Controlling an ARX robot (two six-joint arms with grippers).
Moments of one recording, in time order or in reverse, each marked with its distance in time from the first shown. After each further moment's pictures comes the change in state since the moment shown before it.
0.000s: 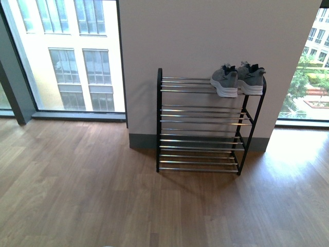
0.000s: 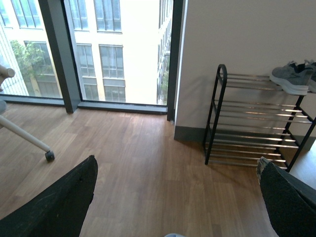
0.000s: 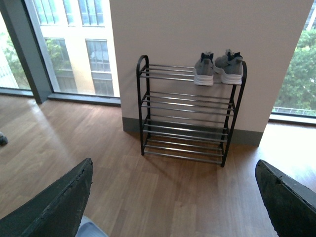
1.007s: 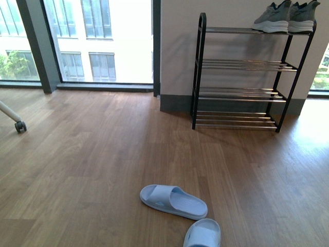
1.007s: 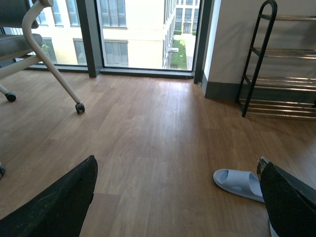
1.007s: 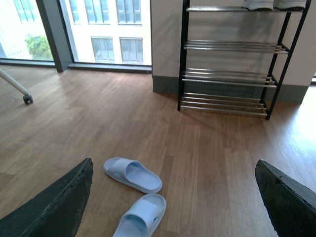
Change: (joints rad) left arm 0.000 0.000 0.000 0.000 0.000 0.000; right arm -0.001 0.000 0.000 0.000 0.000 0.002
